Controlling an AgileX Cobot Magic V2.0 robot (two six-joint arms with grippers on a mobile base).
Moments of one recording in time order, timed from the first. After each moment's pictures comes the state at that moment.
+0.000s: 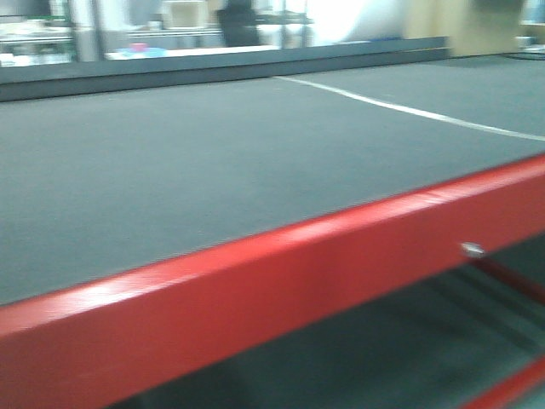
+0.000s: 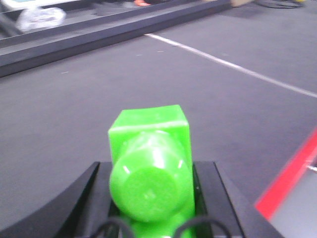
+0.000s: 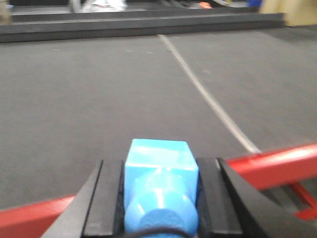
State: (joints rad) left arm -0.21 0.56 -0.94 0.01 0.71 0.03; right arm 0.21 0.54 -1.02 0.12 0.82 -0.11
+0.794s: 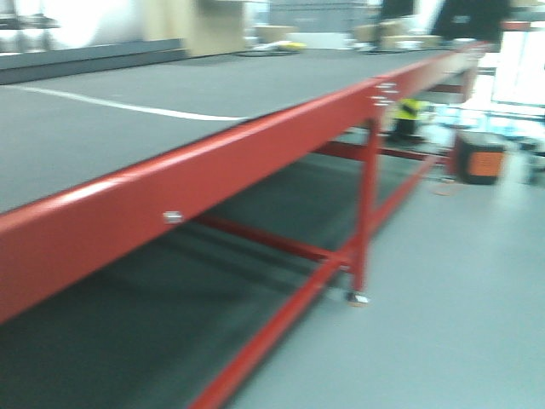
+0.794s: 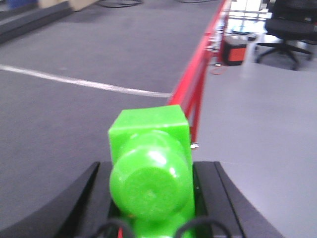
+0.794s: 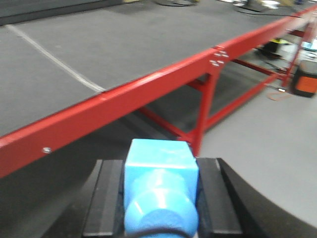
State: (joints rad) left arm -0.21 0.56 -0.94 0.01 0.71 0.03; right arm 0.21 0.54 -1.02 0.12 0.82 -0.11
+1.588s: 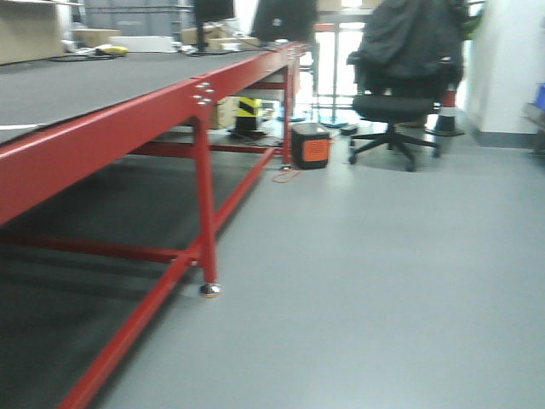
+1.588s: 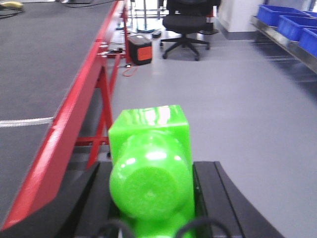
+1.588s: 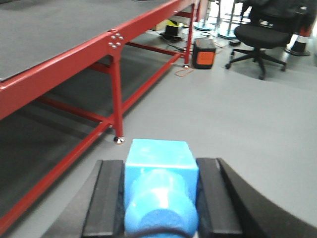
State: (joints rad) left arm -0.21 0.56 -0.94 0.01 0.71 0.03; right arm 0.21 0.54 -1.02 0.12 0.82 -0.11
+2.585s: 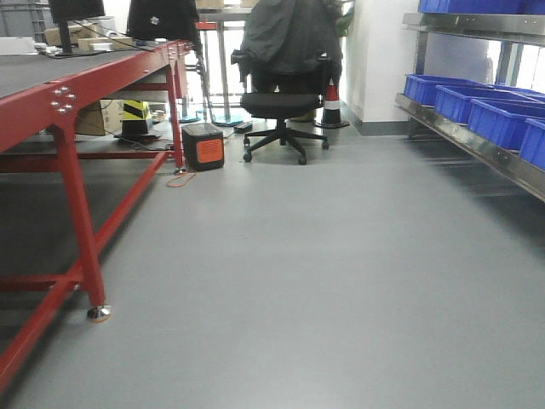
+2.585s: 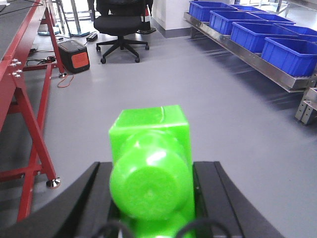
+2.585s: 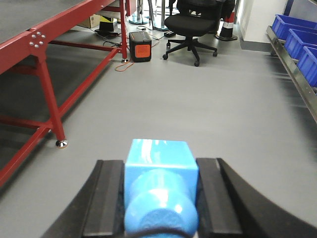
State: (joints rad) left arm -0.21 0.56 -0.94 0.01 0.71 0.03; right arm 0.21 0.54 -1.02 0.12 0.82 -0.11
